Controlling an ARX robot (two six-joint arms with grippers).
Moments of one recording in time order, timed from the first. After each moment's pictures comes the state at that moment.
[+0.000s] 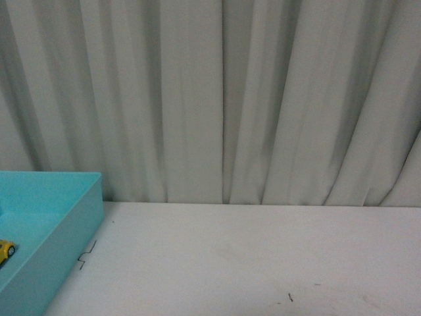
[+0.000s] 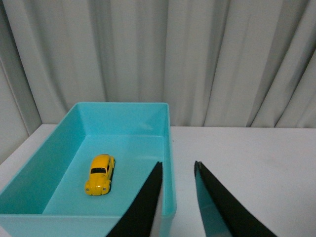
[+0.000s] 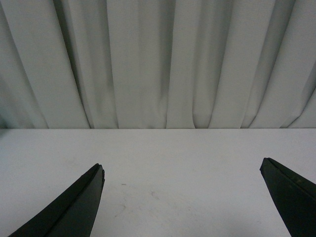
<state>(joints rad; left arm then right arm) 0.00 0.01 0.01 0.00 0.00 0.00 0.00 0.00 0.01 0.00 0.00 -0.01</state>
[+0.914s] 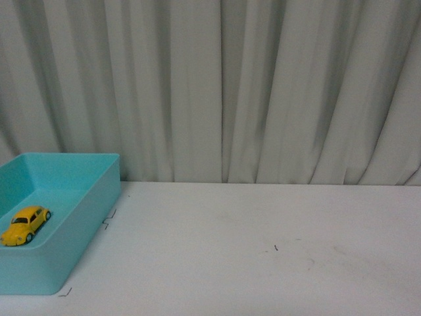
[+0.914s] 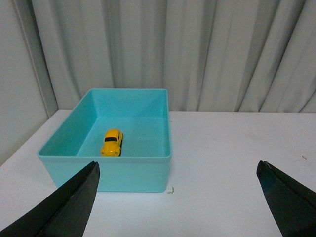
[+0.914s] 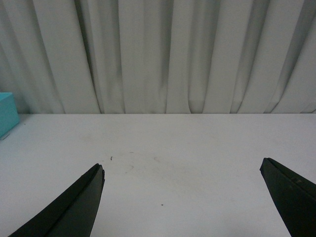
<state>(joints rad) 0.00 0.01 0.01 0.00 0.00 0.00 0.00 0.00 0.01 0.00 0.00 -0.01</state>
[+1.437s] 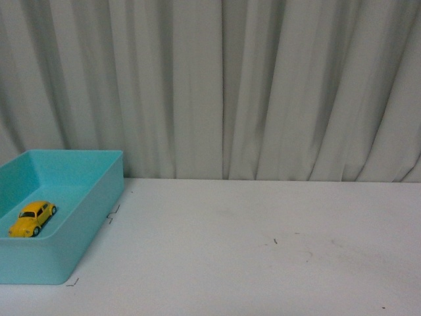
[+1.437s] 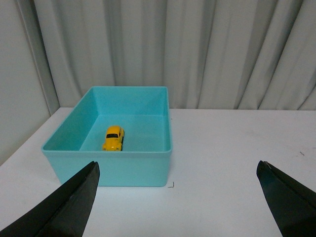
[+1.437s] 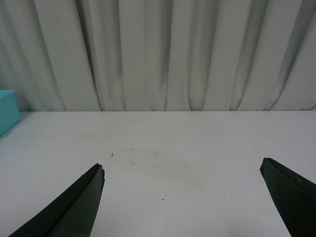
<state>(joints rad) 0.00 0.01 0.01 0.00 0.00 0.00 0.00 0.00 0.01 0.00 0.00 -0.01</state>
